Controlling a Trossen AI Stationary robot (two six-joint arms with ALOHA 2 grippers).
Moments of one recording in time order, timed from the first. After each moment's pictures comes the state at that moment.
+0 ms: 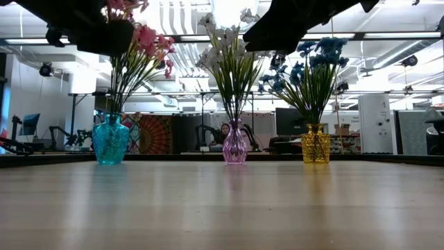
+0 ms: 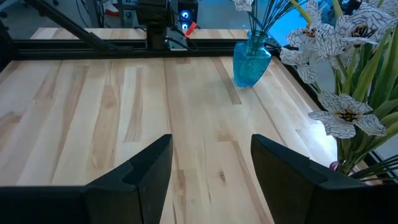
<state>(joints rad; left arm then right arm) -0.20 1.06 0.77 -1.00 -1.47 -1.14 0.06 1.34 0.89 0.06 0.23 0.01</state>
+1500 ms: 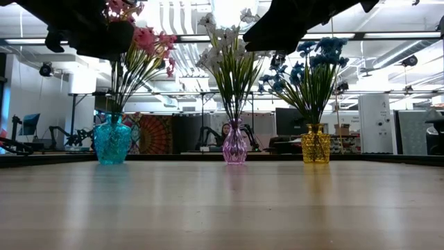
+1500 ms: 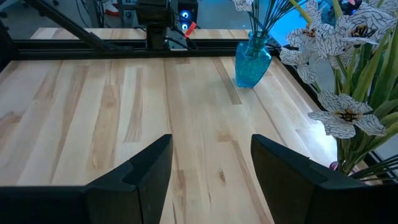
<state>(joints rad) -0.18 1.06 0.77 -1.02 -1.42 -1.24 0.06 1.34 0.89 0.06 0.23 0.01</state>
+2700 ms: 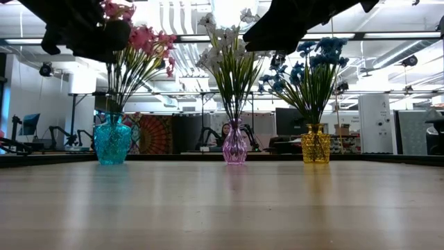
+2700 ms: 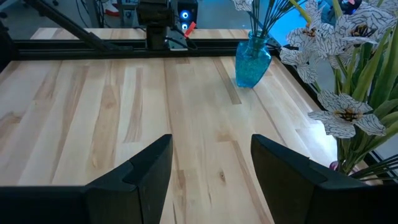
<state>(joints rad) -0.12 0.98 0.77 -1.02 -1.35 -1.23 0.06 1.34 0.89 0.06 0.23 0.02</state>
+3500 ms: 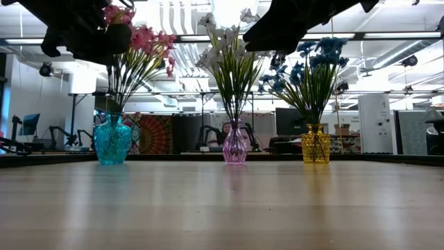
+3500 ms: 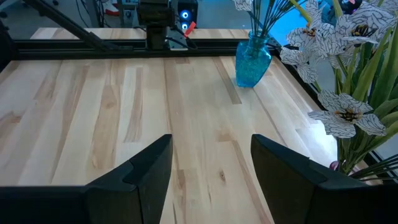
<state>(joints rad) -0.10 1.00 0.77 -1.04 -1.34 -1.28 0.06 1.34 0.89 0.06 0.23 0.02</state>
